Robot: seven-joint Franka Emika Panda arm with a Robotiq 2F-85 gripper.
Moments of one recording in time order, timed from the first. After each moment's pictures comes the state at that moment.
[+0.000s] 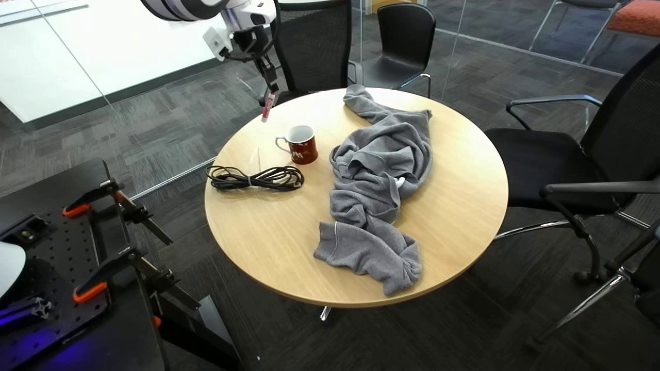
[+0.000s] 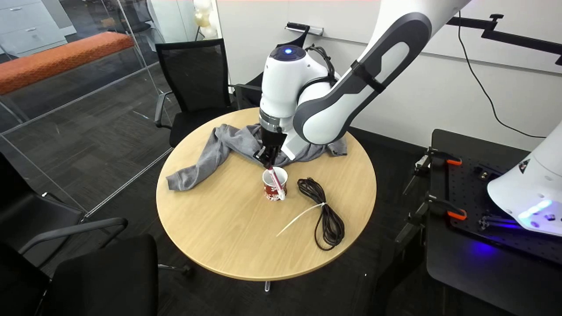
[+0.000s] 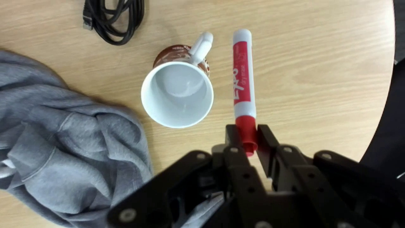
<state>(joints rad) 0.35 0.68 -0.09 -1.85 -0.02 2.70 0.48</state>
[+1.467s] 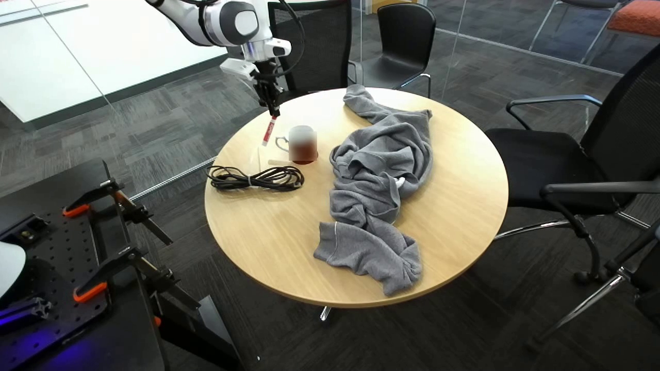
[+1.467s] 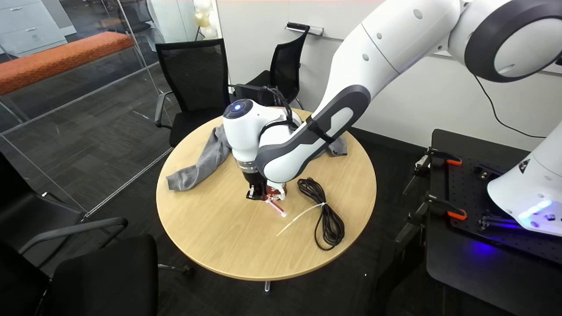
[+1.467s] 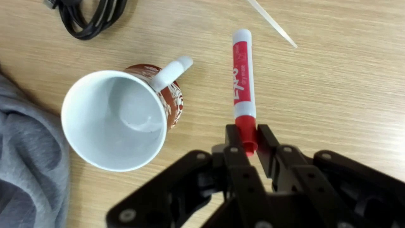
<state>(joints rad) 0.34 1.08 -0.01 -1.34 -0.08 2.35 0.25</state>
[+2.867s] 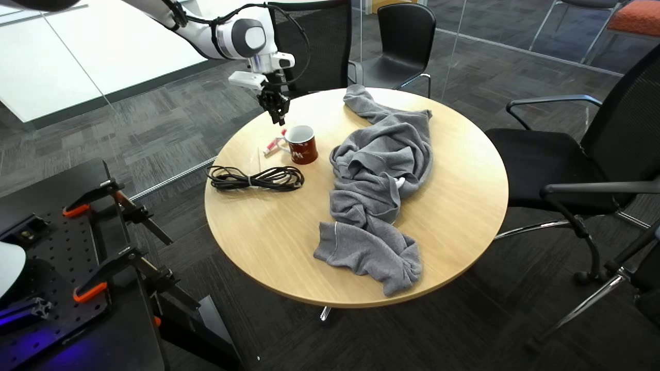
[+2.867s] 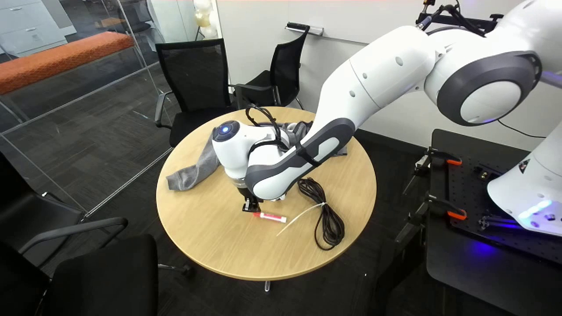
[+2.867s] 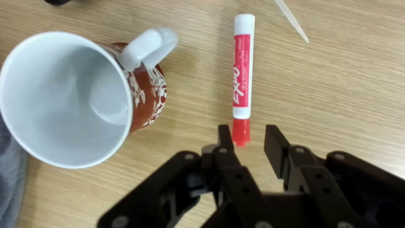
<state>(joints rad) 0.36 1.30 -0.01 -1.04 -0.11 2.22 0.18</state>
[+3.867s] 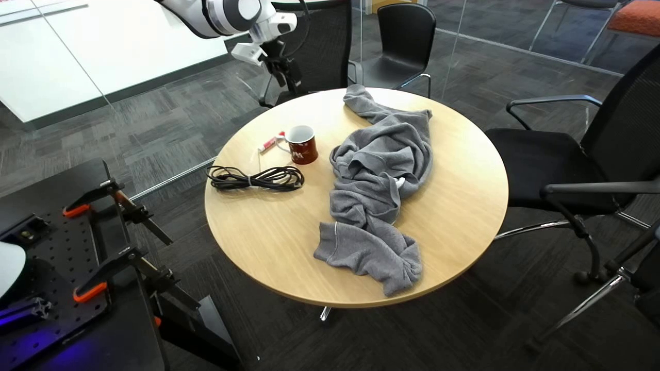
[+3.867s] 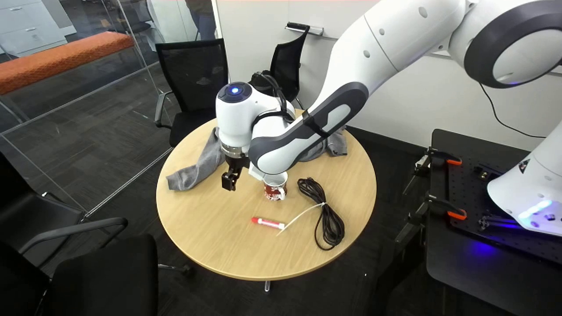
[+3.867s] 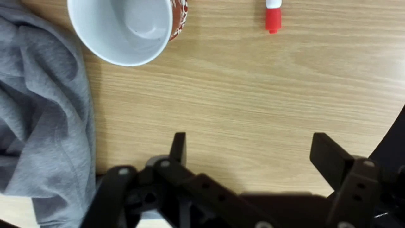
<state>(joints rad) 0.38 1.07 -0.09 -1.28 -0.11 2.51 0.36</state>
